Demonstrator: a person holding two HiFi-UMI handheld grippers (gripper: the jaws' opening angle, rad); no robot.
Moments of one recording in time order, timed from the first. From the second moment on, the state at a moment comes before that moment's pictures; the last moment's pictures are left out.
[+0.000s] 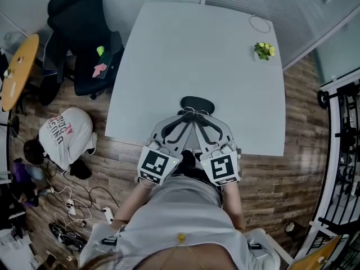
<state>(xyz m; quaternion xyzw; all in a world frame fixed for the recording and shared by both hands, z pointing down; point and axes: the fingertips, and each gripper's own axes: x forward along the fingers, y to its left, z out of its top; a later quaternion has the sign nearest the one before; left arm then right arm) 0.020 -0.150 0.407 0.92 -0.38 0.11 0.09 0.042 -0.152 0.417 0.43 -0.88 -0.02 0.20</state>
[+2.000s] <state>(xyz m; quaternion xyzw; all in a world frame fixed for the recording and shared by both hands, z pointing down) -0.030 -0.207 0.472 0.91 -0.34 0.18 0.16 0.044 -0.205 0.685 0.25 -0.78 0.03 0.57</state>
